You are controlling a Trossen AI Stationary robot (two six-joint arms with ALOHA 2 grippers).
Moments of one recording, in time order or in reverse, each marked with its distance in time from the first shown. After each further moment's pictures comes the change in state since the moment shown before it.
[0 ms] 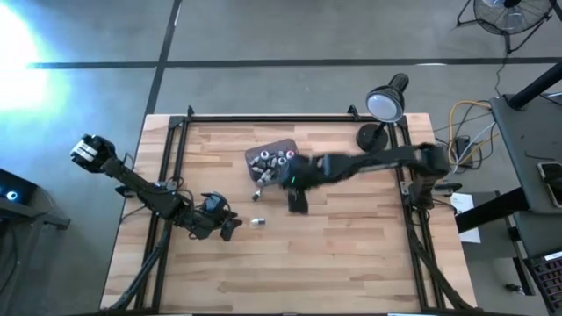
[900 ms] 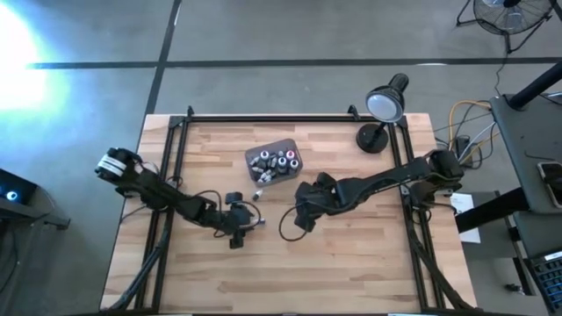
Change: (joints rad) left arm 0.166 0.377 0.078 0.251 0.191 0.946; right arm 0.227 -0.088 -0.198 -0.030 0.258 0.606
